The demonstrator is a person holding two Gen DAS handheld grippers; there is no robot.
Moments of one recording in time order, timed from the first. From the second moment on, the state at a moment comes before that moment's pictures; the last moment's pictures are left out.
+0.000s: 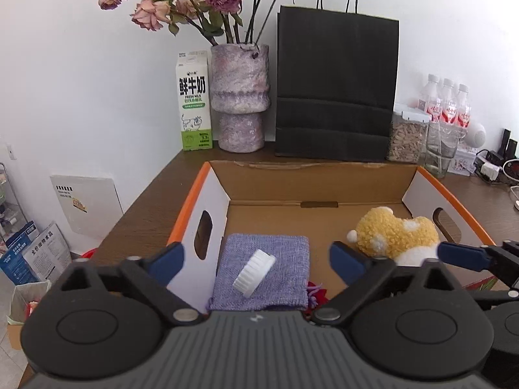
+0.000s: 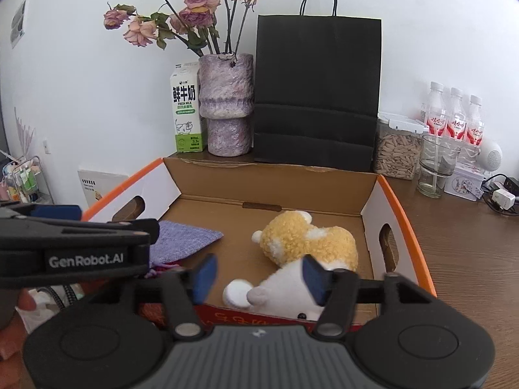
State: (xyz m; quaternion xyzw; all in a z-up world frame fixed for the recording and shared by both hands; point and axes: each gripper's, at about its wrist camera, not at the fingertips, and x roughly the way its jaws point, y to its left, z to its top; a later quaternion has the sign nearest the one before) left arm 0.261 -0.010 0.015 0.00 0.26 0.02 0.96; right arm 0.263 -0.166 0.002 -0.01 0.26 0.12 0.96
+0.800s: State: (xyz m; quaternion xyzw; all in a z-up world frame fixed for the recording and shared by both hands) left arm 0.200 0.019 0.006 -0.04 0.17 0.03 0.98; right arm 0.207 -0.202 -0.003 0.02 0.19 0.07 0.98
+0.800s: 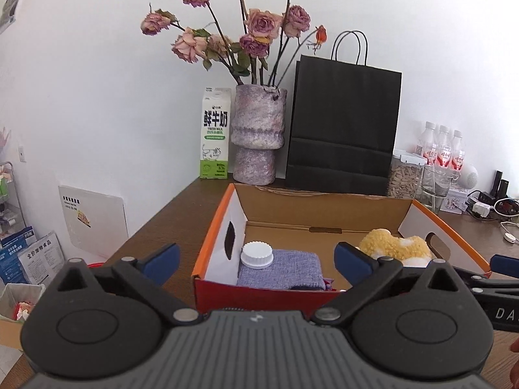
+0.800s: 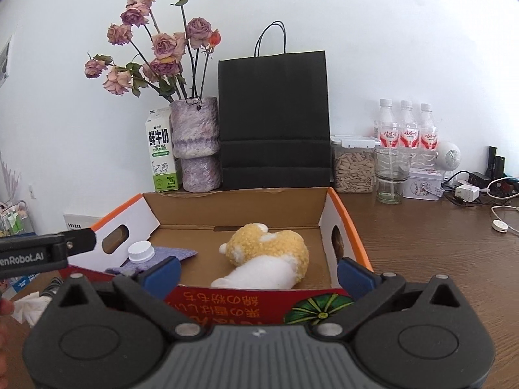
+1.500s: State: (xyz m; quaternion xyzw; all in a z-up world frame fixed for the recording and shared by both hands) left arm 0.120 0.081 -0.031 -0.07 0.20 0.04 0.98; right arm 0.116 -0.215 -0.035 -0.05 0.23 0.09 0.97
